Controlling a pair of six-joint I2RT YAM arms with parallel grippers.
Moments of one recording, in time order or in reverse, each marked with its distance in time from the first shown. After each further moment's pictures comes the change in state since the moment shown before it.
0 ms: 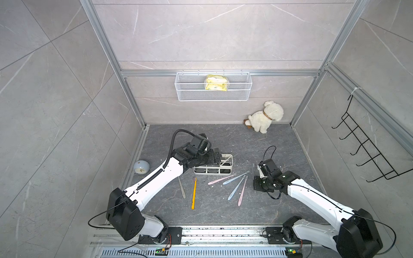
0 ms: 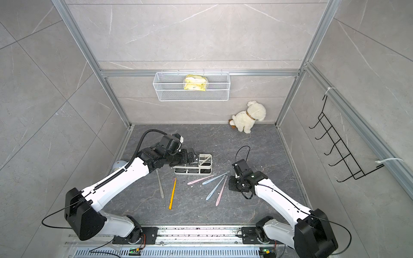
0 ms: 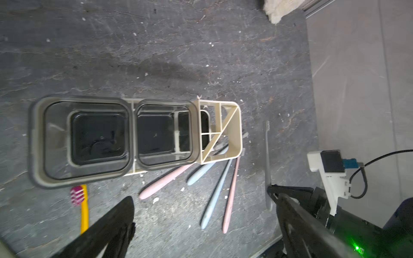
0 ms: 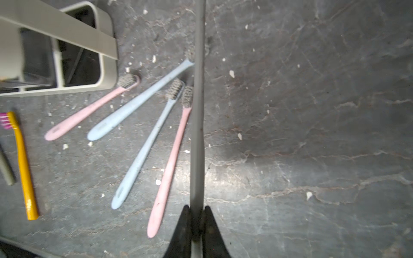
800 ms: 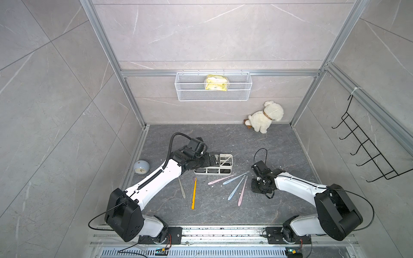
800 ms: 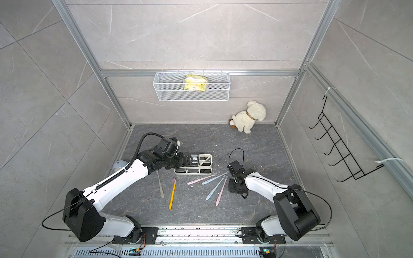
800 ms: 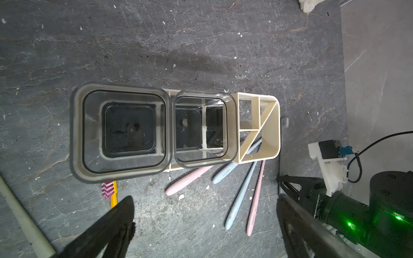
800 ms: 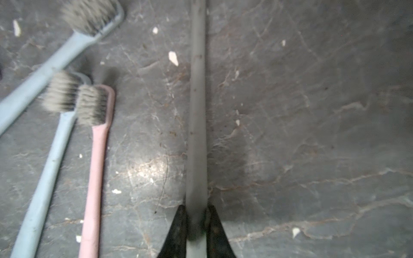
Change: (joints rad) left arm 0.050 -0.032 -0.098 -0.021 -0.044 0.062; right arm 0.000 0.282 -0.026 0.080 0.129 -0.003
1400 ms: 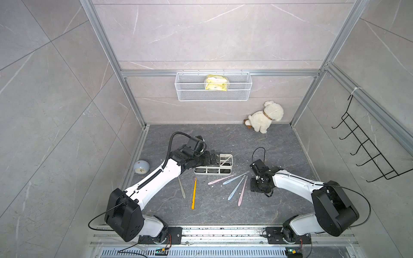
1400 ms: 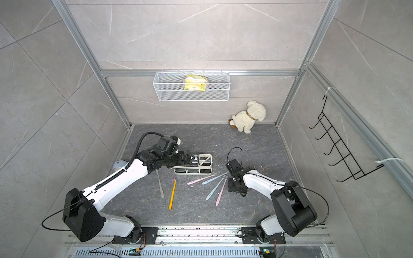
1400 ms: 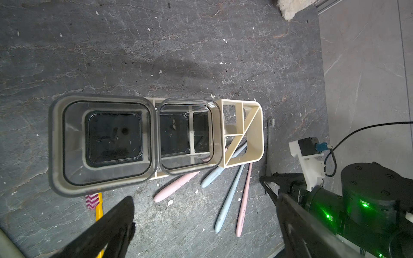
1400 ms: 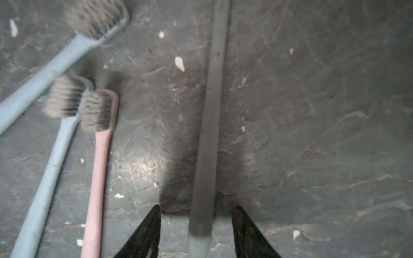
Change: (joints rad) left arm 0.015 0.000 0.002 0.049 0.056 0.001; right arm 0.003 0.048 0.045 -0.033 0.021 -0.026
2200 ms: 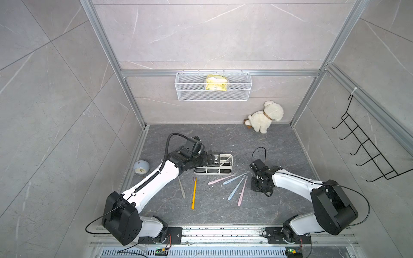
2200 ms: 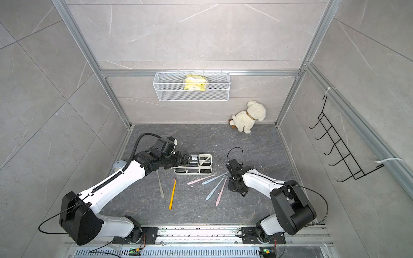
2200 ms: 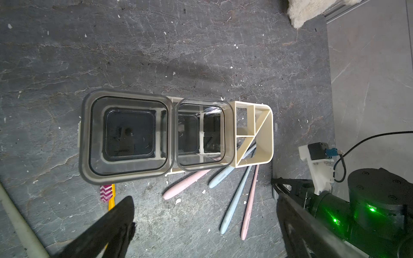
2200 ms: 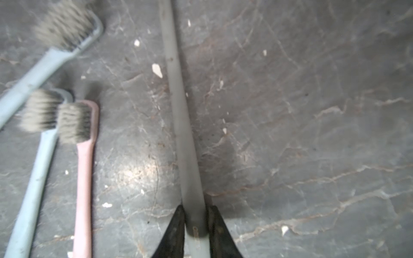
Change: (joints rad) left arm 0.018 -0.035 -0.029 -0.008 -0.033 -0.015; right arm 0.000 -0.003 0.007 -0.020 0.033 0.050
